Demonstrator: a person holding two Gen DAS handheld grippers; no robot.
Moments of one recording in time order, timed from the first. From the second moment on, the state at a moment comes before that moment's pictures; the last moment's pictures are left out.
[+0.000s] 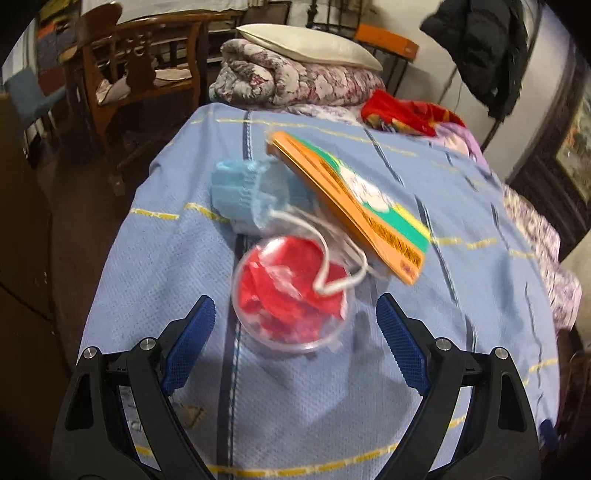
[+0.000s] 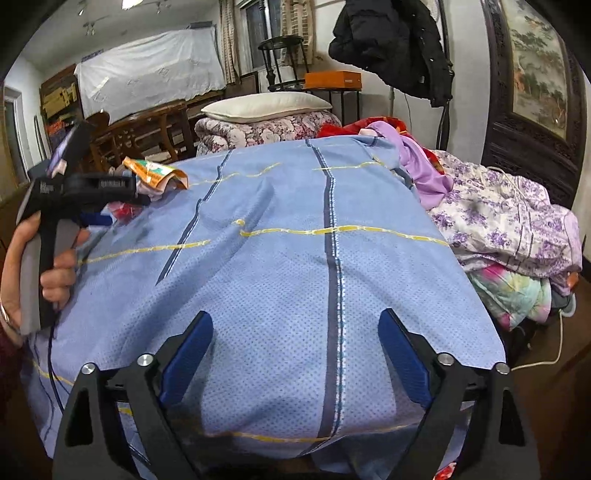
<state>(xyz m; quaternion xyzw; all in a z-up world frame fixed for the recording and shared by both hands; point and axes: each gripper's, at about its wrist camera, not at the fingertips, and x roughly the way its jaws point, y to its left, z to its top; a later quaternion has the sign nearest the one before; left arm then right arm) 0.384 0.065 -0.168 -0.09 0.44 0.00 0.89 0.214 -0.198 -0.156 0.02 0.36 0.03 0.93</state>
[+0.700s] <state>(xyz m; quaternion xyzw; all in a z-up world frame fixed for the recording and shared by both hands) 0.281 0.031 -0.153 -0.02 0.39 -0.07 0.92 0.214 -0.194 -0.159 0.01 0.36 0.03 0.93</state>
